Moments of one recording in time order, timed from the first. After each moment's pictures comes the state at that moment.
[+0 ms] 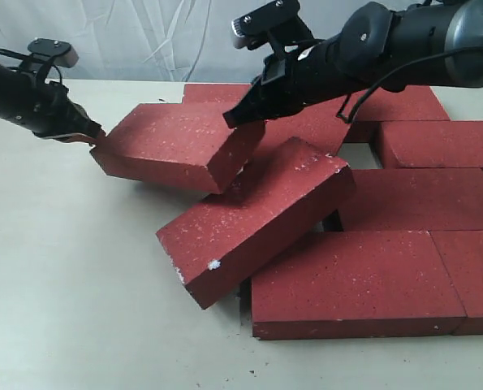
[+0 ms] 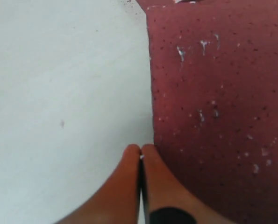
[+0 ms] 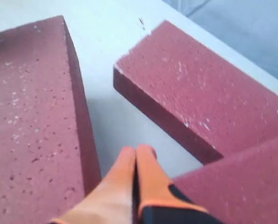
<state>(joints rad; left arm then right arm) 0.04 1.98 -1.27 -0.91 0.71 1.19 0.51 1.88 -1.32 0.55 0.27 -0.72</state>
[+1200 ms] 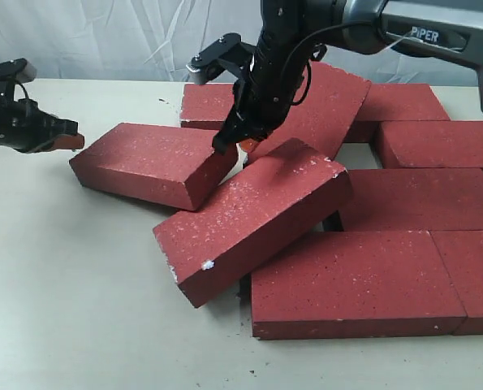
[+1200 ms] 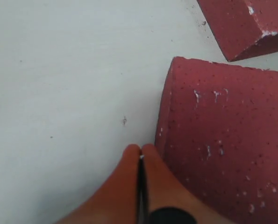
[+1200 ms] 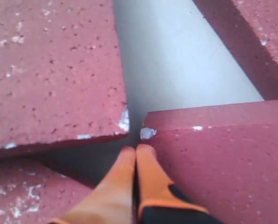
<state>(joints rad) 0.17 2.10 -1.22 -1.28 0.67 1.39 0.55 2.17 -1.82 0.10 1.01 -0.42</state>
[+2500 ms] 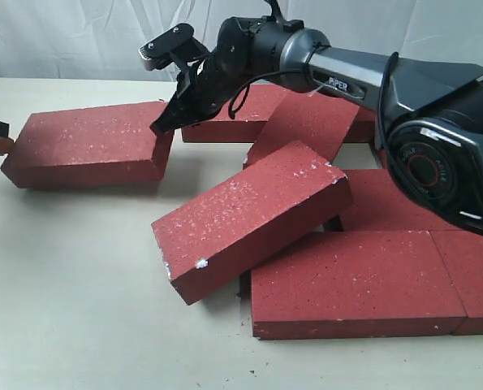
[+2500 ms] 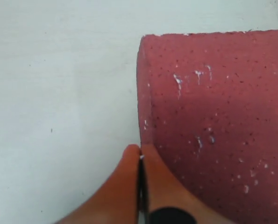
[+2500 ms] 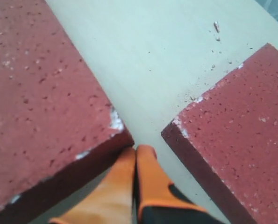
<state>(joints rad) 0.37 2.01 -1.18 -1.12 0.67 1.32 0.60 2.44 -2.10 0.27 0.65 -0.49</state>
